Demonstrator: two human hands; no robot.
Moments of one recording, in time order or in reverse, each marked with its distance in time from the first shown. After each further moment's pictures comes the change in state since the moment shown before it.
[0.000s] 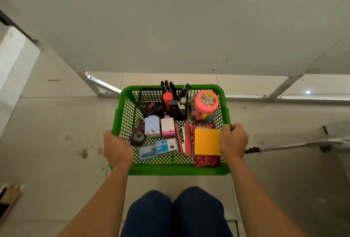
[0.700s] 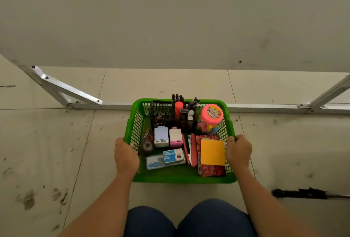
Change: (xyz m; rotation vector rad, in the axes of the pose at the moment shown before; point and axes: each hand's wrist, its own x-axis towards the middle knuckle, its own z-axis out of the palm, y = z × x) left_hand 0.111 -0.063 0.235 -0.032 -0.227 0.113; right_hand 0.154 0.129 0.189 -0.064 -0.008 -0.032
